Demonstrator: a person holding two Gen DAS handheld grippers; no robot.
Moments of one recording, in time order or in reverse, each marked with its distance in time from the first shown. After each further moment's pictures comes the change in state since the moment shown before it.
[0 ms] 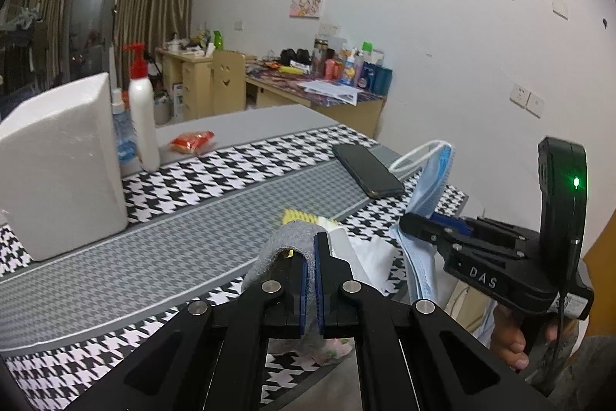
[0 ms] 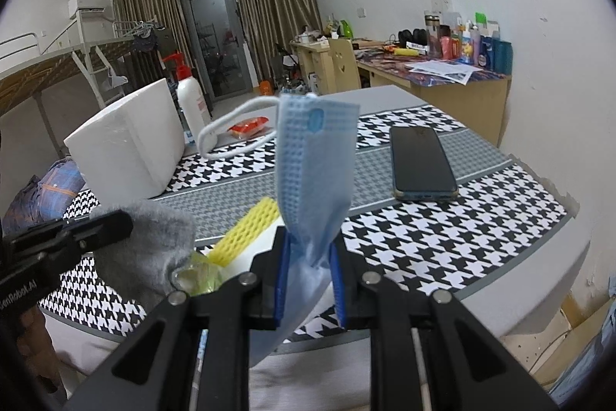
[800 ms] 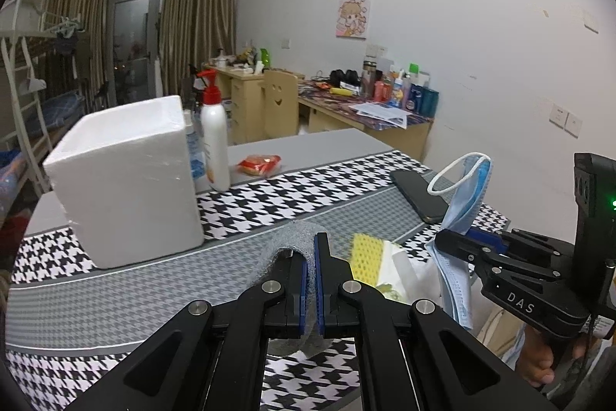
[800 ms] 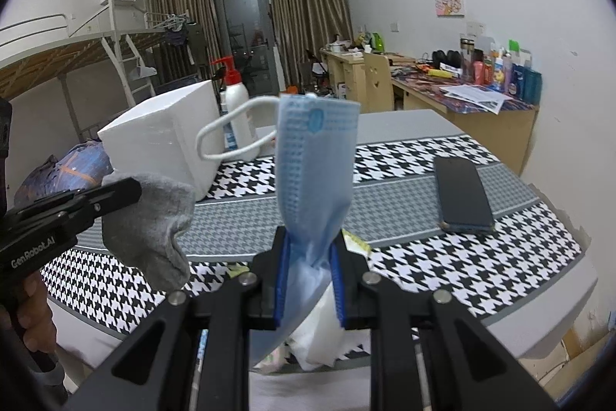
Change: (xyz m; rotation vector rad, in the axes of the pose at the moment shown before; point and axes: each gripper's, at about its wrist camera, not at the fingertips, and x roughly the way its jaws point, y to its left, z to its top) left arm -0.035 0.035 0.011 -0.029 -0.066 0.185; right arm -0.003 0.048 0.017 -0.094 -0.030 0.077
